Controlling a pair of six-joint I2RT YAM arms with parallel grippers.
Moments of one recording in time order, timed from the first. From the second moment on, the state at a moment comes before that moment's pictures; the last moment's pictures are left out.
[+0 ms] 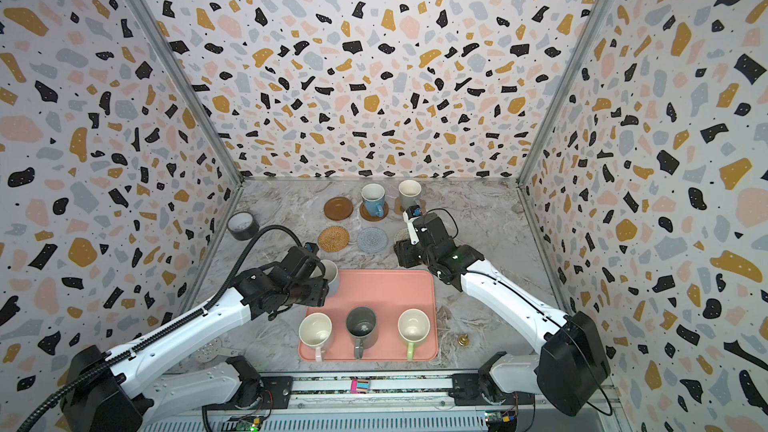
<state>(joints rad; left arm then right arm) -0.69 1.13 0.82 -0.78 -0.16 -0.44 0.64 1.30 0.99 -0.39 -0.01 0.27</state>
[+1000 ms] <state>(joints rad) -0.70 1.23 0.79 -0.74 -0.19 -0.44 0.63 1.28 0.96 -0.39 -0.01 0.30</state>
